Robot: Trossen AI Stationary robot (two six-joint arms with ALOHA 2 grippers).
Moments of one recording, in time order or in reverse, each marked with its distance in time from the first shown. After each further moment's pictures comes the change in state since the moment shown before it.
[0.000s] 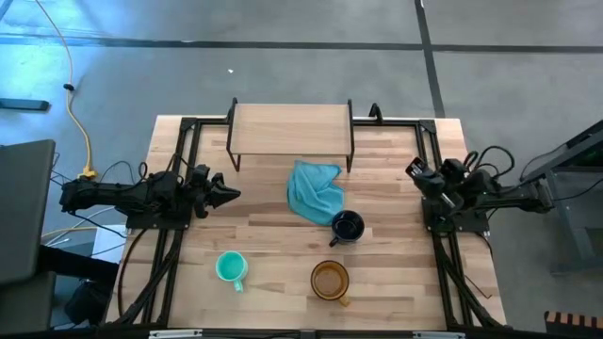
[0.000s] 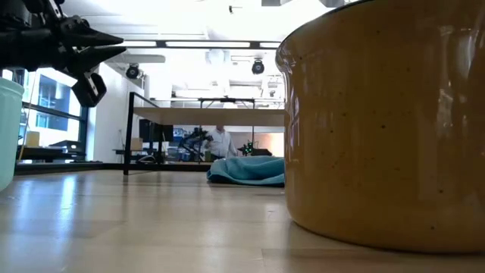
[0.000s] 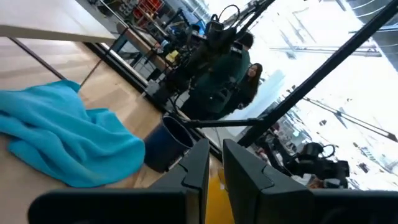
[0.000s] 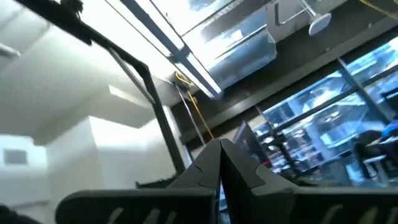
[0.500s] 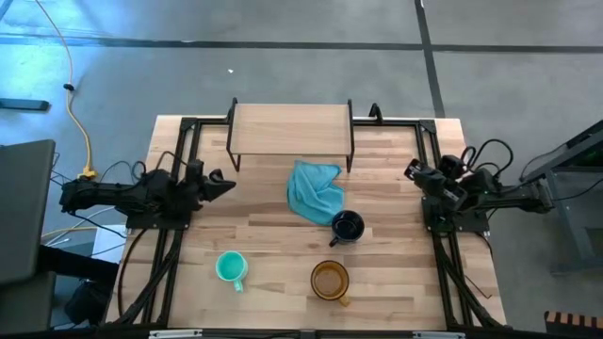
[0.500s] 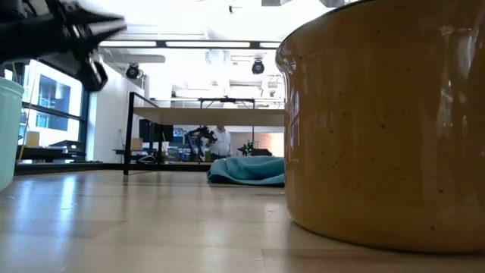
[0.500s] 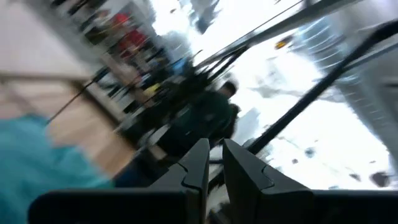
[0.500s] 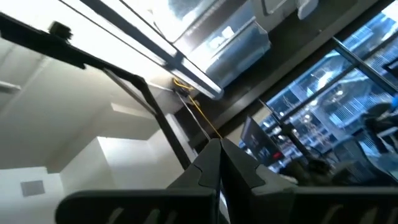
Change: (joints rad) left arm 0.000 0.000 0.000 0.203 -0.043 -0.082; right arm 0.000 0.000 0.026 -0.048 0.037 0.149
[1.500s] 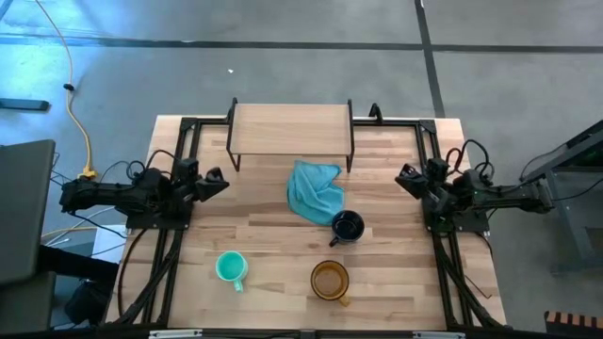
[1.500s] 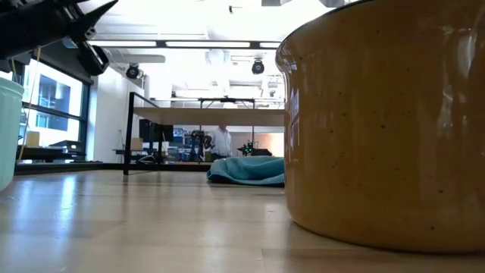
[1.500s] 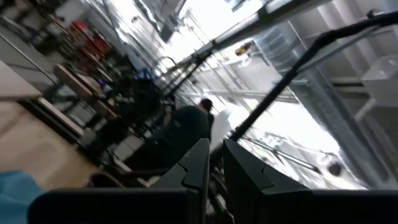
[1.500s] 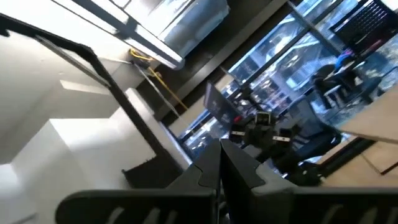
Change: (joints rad) left arm 0.000 0.000 0.000 0.113 0.096 0.005; right arm 0.002 0.000 0.003 -0.222 0.037 0.032
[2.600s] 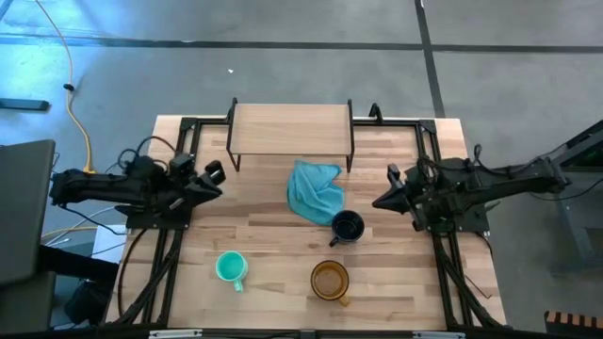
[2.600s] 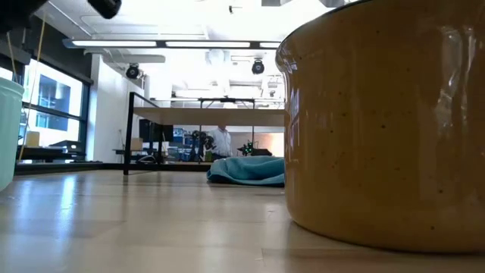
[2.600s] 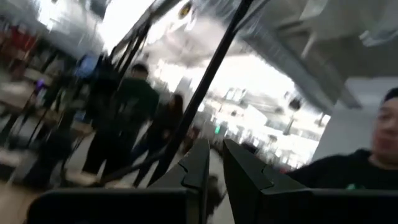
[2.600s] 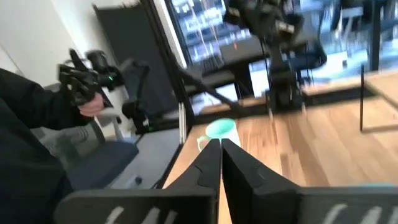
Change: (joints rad) left arm 0.000 0.280 0.296 0.006 0.273 0.206; right arm 0.097 0.523 0.547 -0.552 -0.202 -0.438
